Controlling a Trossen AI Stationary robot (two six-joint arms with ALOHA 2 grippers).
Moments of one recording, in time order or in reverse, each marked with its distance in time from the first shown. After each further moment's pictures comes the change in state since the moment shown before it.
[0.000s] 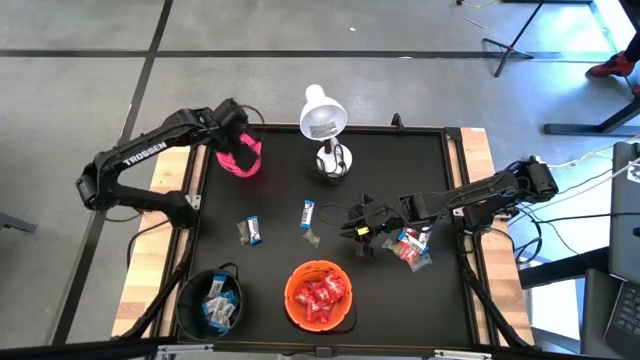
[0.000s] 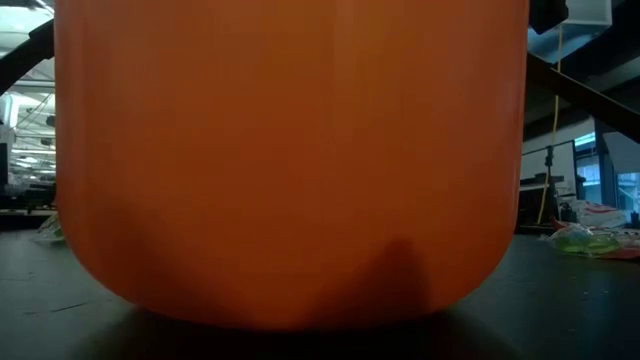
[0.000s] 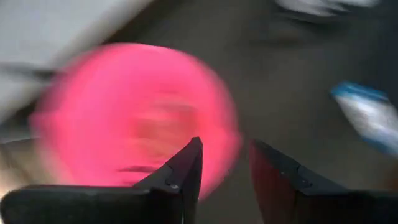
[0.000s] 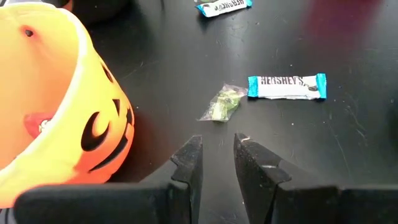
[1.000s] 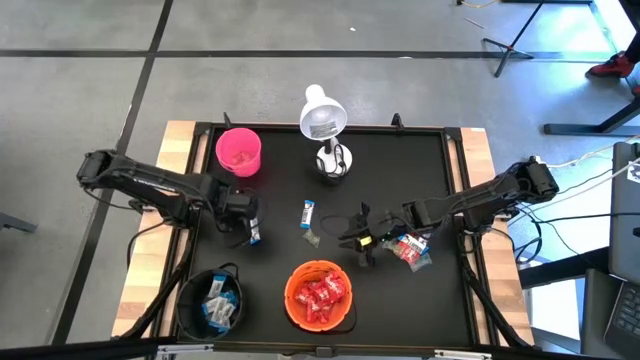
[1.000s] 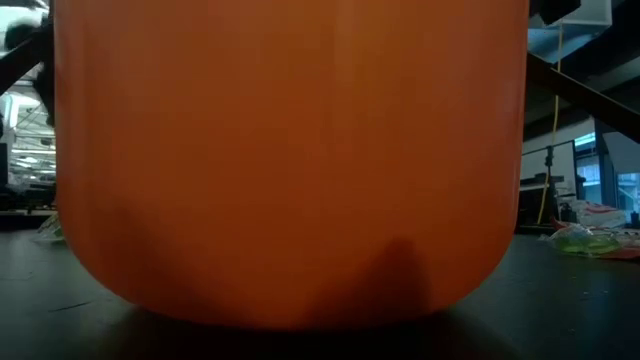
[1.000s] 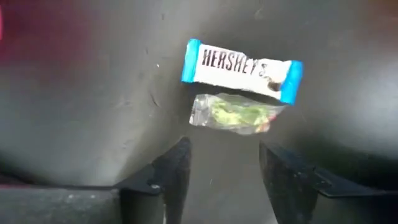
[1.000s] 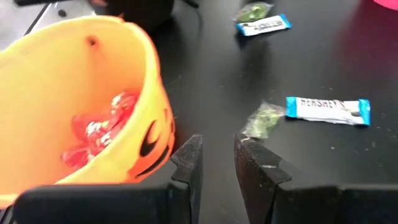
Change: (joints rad) left arm -0.754 -0.004 -0.344 0.005 0.040 -0.394; right arm 0.068 0.000 0.001 0.077 -0.017 -0.013
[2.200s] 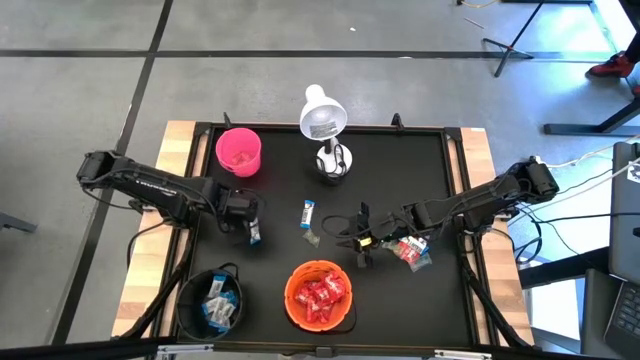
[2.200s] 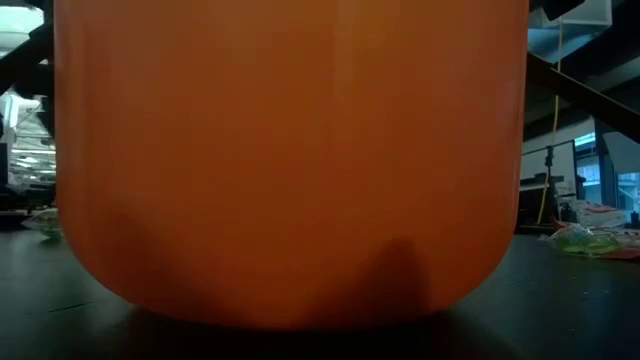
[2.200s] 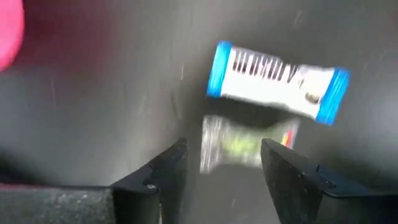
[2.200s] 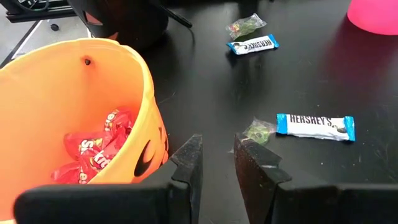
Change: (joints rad) left arm 0.000 -0.001 -0.080 0.069 -0.085 -0.020; right arm 0.016 0.000 0.000 0.050 0.062 -0.009
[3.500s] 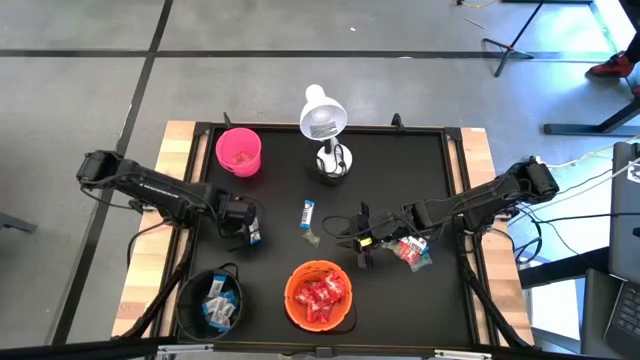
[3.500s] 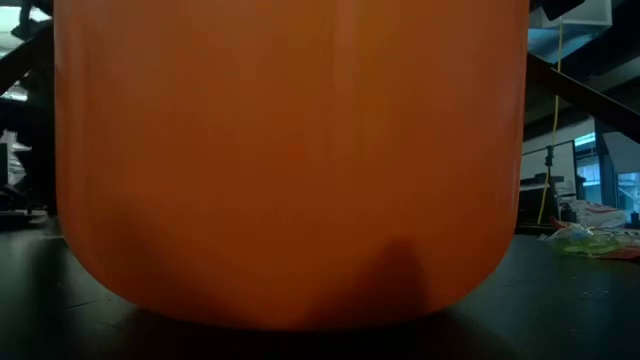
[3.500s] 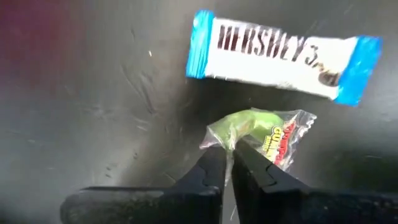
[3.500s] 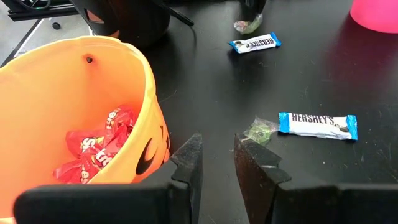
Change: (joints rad) left arm 0.000 0.001 -0.154 0.174 0.071 0.053; right arm 0.000 0.000 0.000 -0.004 -0.008 0.000
